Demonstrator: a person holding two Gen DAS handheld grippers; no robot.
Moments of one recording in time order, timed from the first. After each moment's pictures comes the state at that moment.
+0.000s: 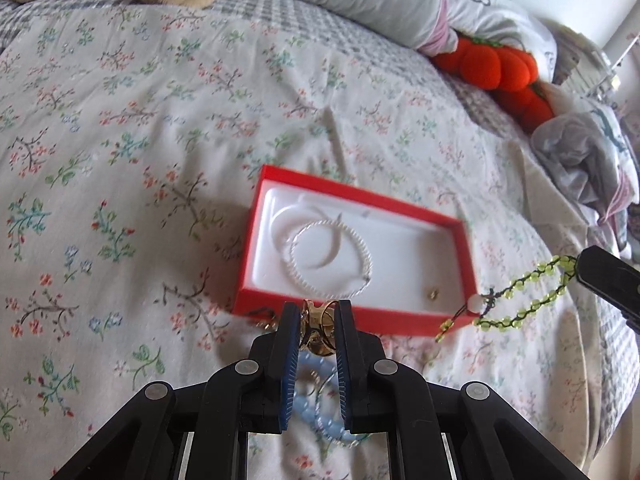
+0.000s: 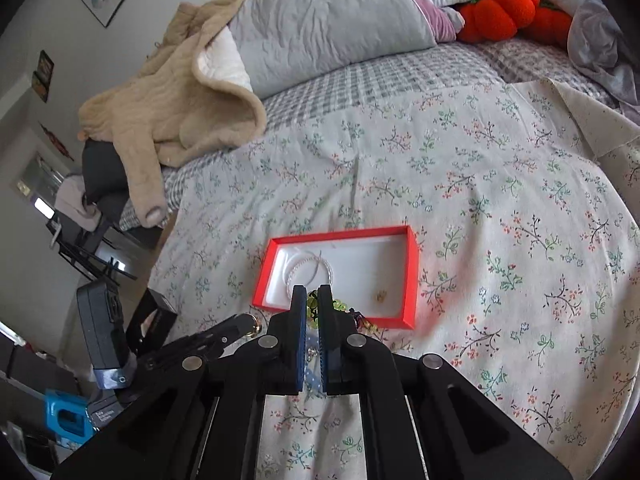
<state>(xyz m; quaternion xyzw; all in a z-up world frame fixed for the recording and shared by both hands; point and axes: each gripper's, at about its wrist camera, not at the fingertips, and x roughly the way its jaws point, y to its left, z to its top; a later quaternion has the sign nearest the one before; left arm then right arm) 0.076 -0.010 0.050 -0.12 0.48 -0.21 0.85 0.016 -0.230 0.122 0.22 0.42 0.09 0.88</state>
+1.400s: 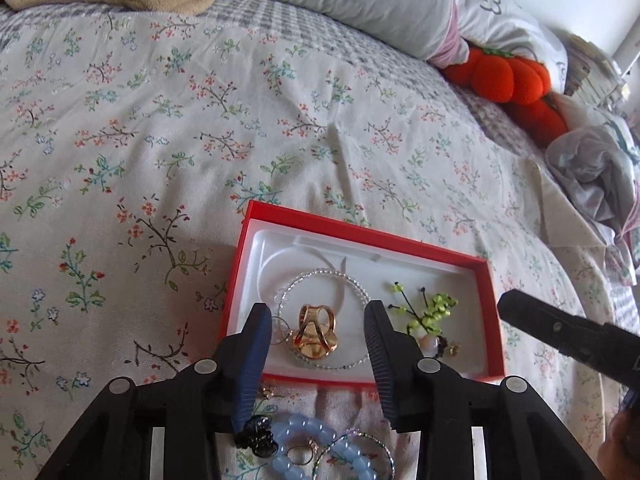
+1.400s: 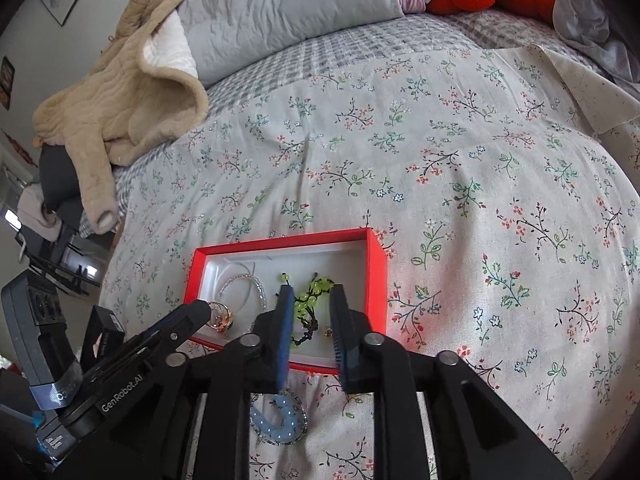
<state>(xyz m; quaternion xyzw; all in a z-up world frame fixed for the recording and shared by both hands) 0.107 -0.030 0.035 -0.12 0.46 -0.19 0.86 0.072 -0.241 0.058 0.22 0.46 0.03 0.86</state>
